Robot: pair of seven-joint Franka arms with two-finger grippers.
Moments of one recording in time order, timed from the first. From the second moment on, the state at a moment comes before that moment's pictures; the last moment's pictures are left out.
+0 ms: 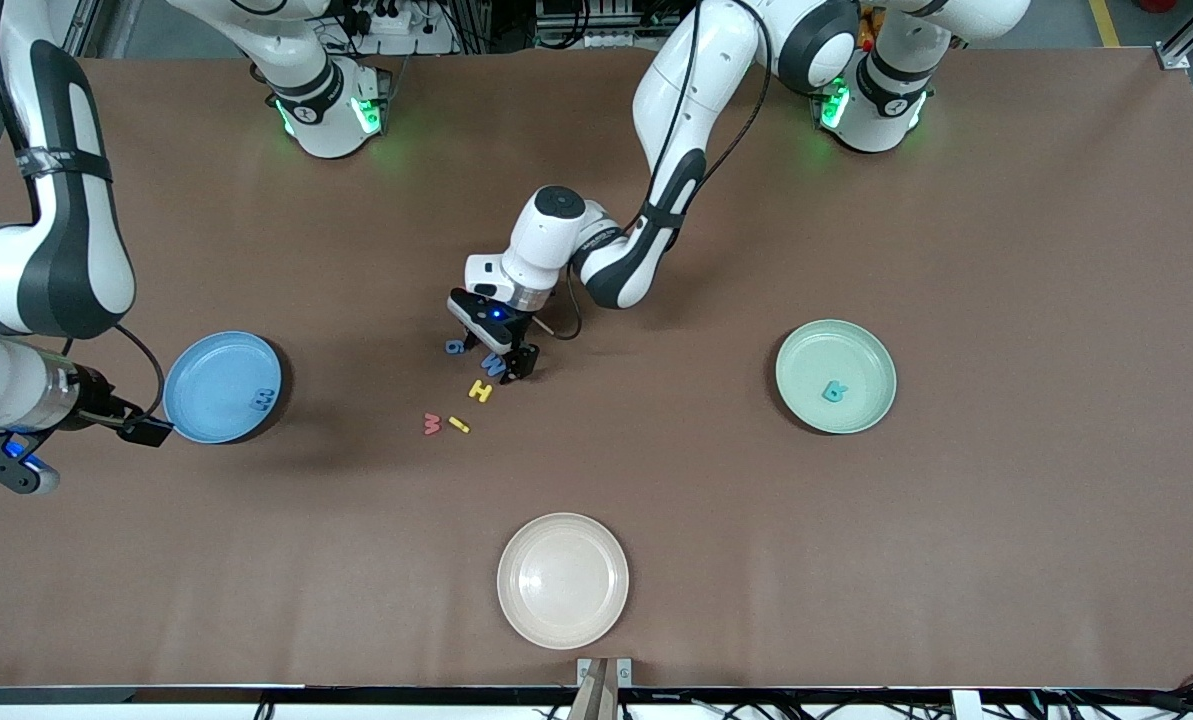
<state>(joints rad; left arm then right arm) -1.12 1.14 0.17 -1.24 -0.09 2.99 -0.25 -0.08 0.43 0.02 -1.50 -0.14 1.80 0.54</state>
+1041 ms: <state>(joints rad) -1.11 1.09 0.17 -1.31 -0.09 2.99 -0.23 -0.08 0.43 0.02 -1.50 -0.14 1.80 0.54</state>
